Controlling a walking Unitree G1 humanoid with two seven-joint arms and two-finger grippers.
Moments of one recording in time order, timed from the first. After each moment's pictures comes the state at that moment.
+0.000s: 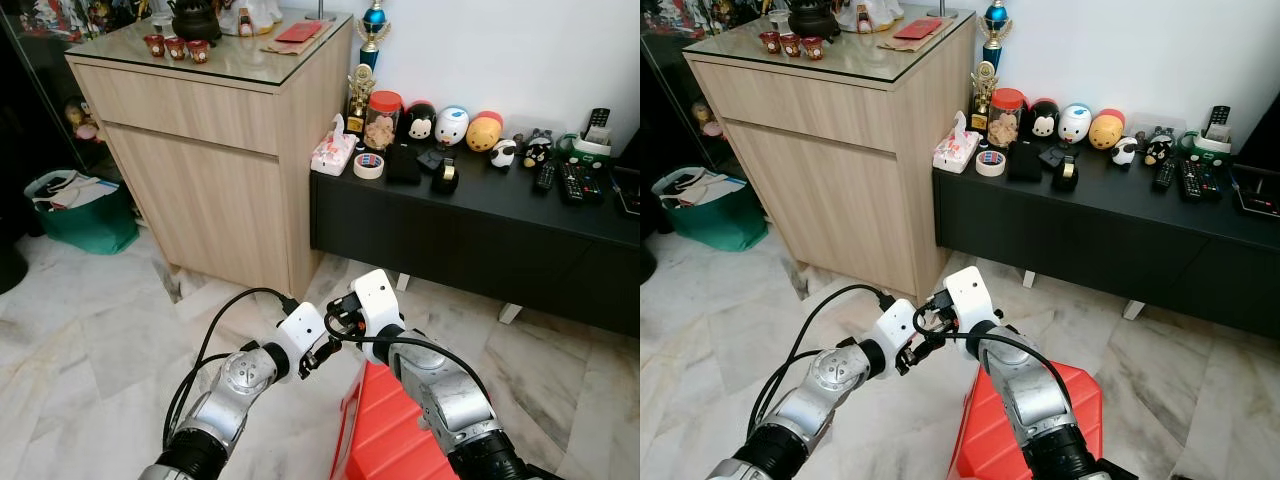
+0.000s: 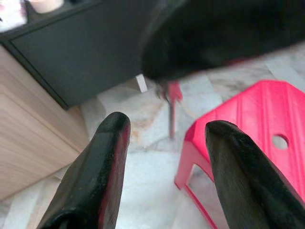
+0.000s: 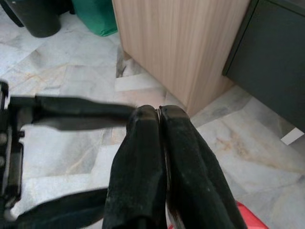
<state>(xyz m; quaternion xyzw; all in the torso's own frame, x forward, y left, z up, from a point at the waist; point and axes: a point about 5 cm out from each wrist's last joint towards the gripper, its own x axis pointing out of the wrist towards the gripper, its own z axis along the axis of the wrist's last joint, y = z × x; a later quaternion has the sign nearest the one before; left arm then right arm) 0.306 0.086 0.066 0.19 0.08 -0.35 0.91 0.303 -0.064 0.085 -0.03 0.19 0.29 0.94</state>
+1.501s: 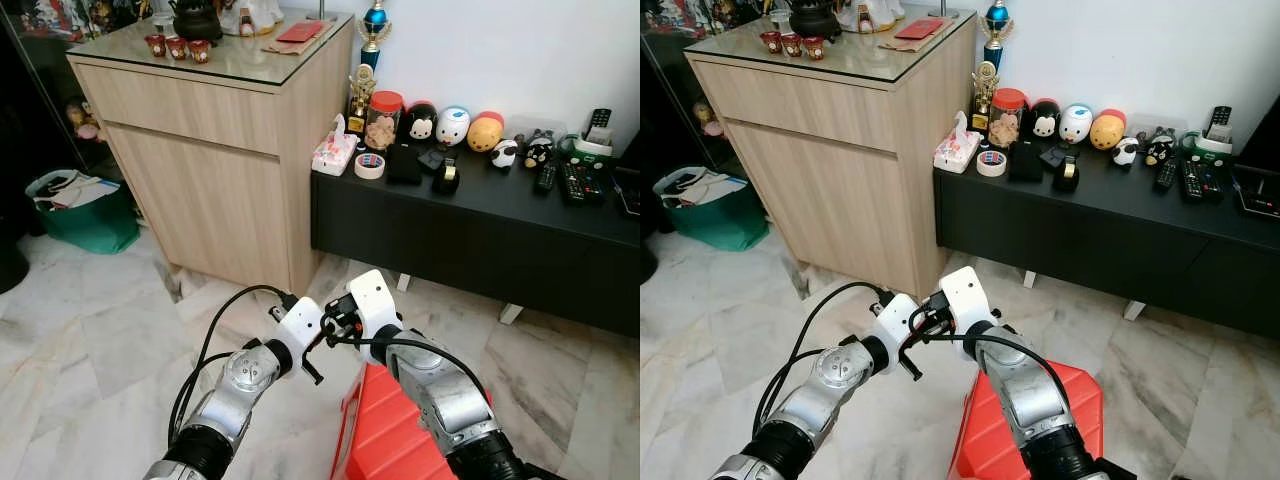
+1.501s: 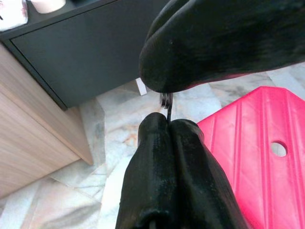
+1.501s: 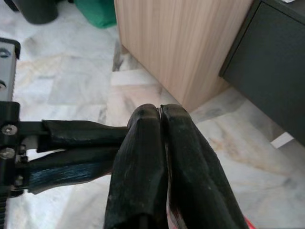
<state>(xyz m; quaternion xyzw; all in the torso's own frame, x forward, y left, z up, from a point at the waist) 0.307 0.084 0.062 0.17 0.08 -0.34 0.92 0.303 -0.066 0.086 -0.08 0.19 0.29 0.93</state>
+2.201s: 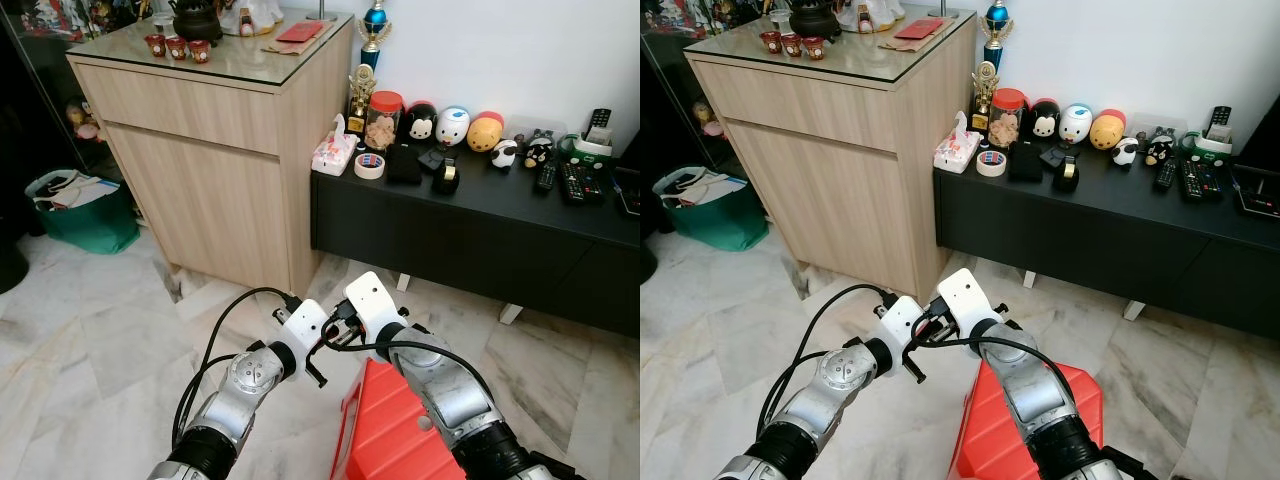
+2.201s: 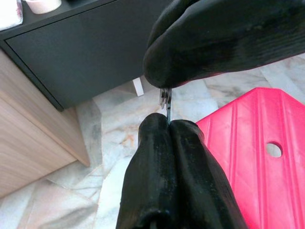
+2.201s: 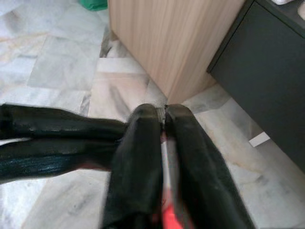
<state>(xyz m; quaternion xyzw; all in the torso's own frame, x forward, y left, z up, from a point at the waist) 0.306 0.081 0.062 0.17 0.08 -0.35 0.92 0.310 -0.074 0.083 -0.13 0.19 0.28 0.93</state>
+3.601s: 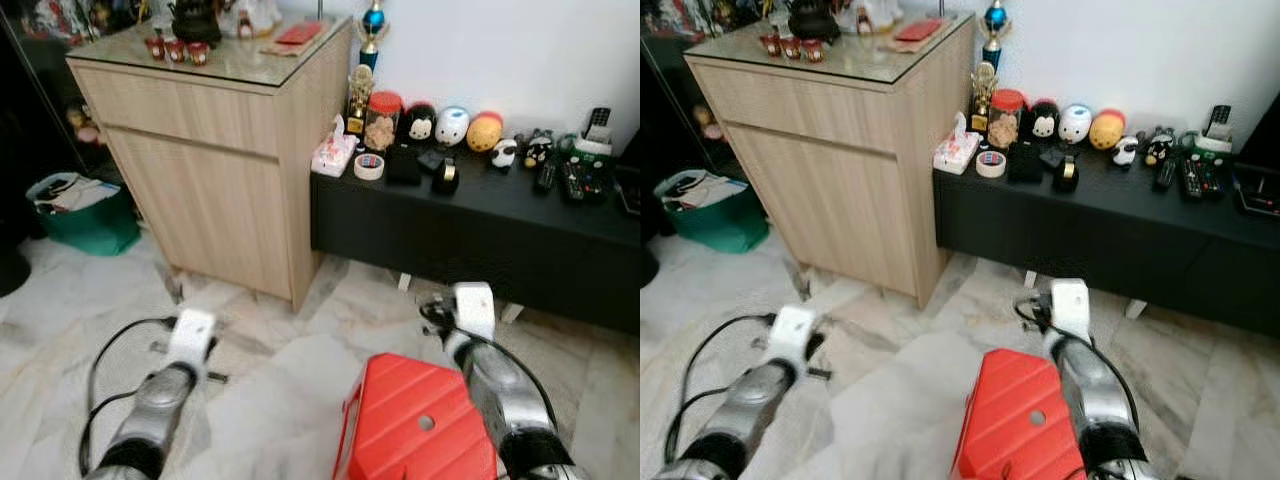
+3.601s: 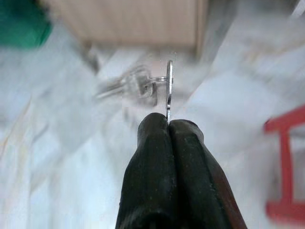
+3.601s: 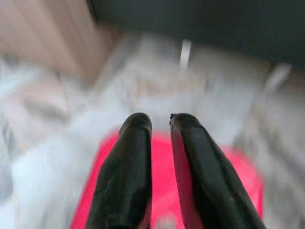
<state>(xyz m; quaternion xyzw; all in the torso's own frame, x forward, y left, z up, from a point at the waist) 0.284 0.235 0.006 0.12 0.26 -0.01 0.96 0.289 -0.189 0.000 0.03 0.28 0.00 0.96</state>
